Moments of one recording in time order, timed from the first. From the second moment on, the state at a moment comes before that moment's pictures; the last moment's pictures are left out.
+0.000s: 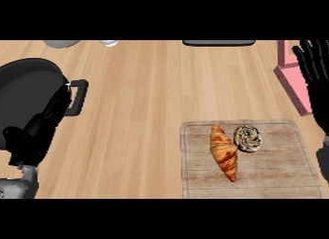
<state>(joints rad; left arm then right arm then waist) -0.09 0.38 -0.10 -1.56 0.10 0.07 0.10 -0.31 -0.41 -0.01 -1.65 -0.25 -0.02 -0.11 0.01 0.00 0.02</state>
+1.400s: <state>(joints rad) -0.18 0.26 -0.25 -1.54 0.03 0.01 0.06 0.19 -0.73 0.37 -2.23 0.68 0.01 0.58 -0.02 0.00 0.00</state>
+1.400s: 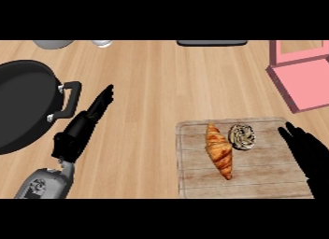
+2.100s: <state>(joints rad) -0.21 0.21 -0.22 -1.52 -0.01 -0.03 0.07 -0.07 -0.48 0.40 -2.20 0.58 0.31 0.92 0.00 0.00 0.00</state>
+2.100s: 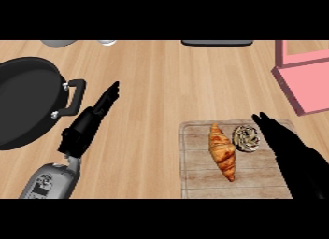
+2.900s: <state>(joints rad) -0.20 0.15 -0.17 -1.52 -0.08 -0.08 0.06 -0.08 -0.34 0.35 -1.91 0.74 0.30 0.74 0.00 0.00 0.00</state>
